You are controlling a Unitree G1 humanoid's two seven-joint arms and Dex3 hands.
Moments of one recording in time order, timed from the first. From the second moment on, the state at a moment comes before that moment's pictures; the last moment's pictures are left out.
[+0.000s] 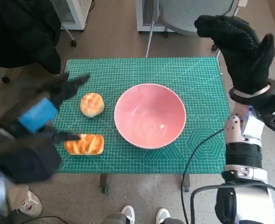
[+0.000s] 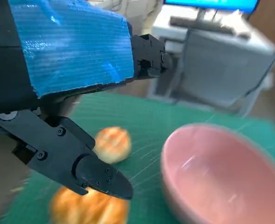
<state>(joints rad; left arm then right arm) -0.36 0.96 -0.03 -0.79 0.33 0.78 -0.72 -0.98 -0.20 -0.29 0.80 0.41 -0.71 0.83</state>
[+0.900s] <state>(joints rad) -0.30 0.97 -0.18 -0.72 0.40 0.86 -0.70 -0.98 -0.19 -0.29 0.84 0.43 -0.71 0.84</state>
